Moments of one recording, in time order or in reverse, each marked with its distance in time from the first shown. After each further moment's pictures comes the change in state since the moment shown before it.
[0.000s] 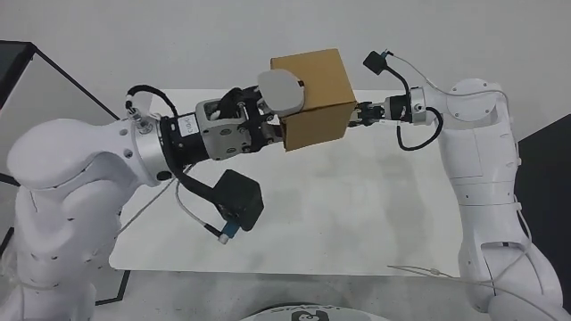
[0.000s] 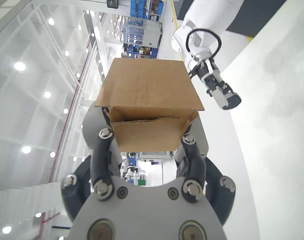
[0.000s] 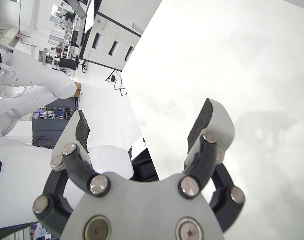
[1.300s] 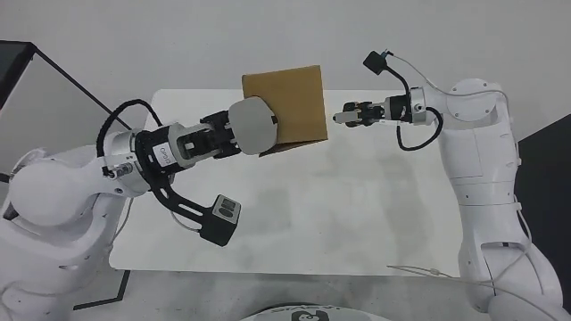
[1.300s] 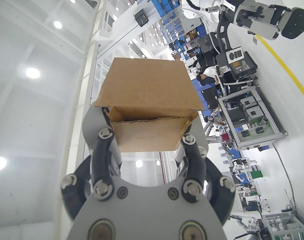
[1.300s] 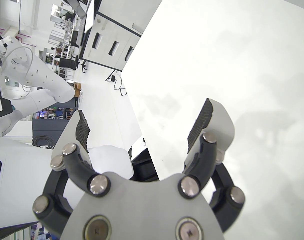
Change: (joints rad) left arm 0.212 0.062 -0.125 0.020 0.506 0.701 0.381; right arm 0.000 0.000 0.000 0.000 0.000 0.000 0.000
